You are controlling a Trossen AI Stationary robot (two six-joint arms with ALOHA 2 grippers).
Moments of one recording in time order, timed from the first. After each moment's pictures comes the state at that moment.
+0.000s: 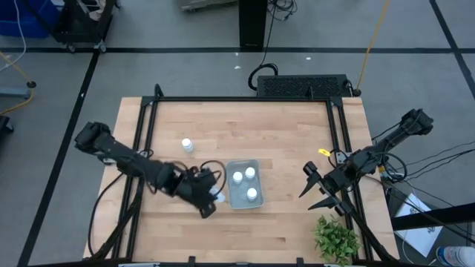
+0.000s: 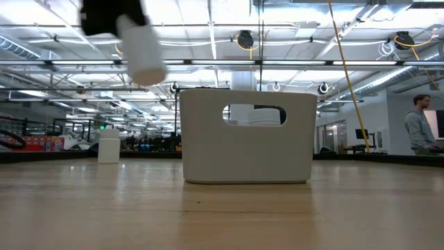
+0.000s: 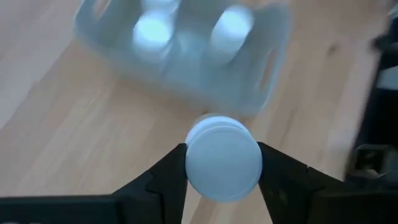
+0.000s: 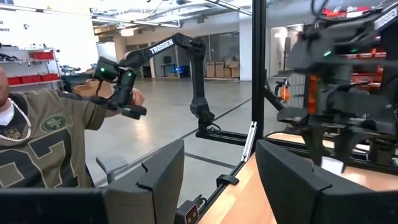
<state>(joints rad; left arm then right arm) -0.47 1.52 1.22 -0.73 -0.26 -0.92 0.59 0.75 0.46 0.40 0.00 0.09</state>
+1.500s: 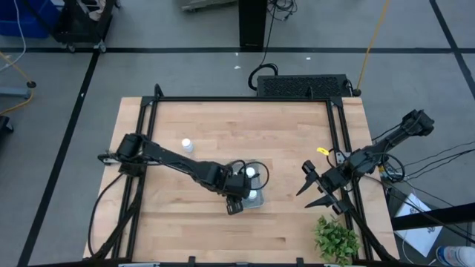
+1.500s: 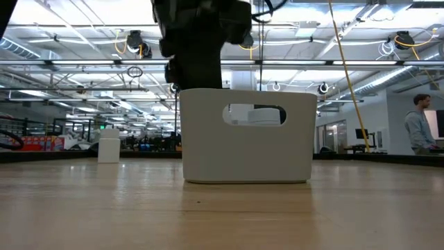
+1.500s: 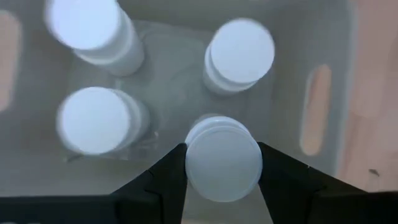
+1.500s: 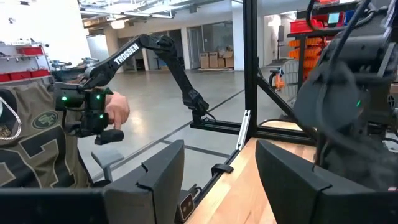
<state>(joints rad) -0.27 1.96 1.53 -0.75 -0.06 -0.52 0.56 0.75 0.46 0.35 0.00 0.11</state>
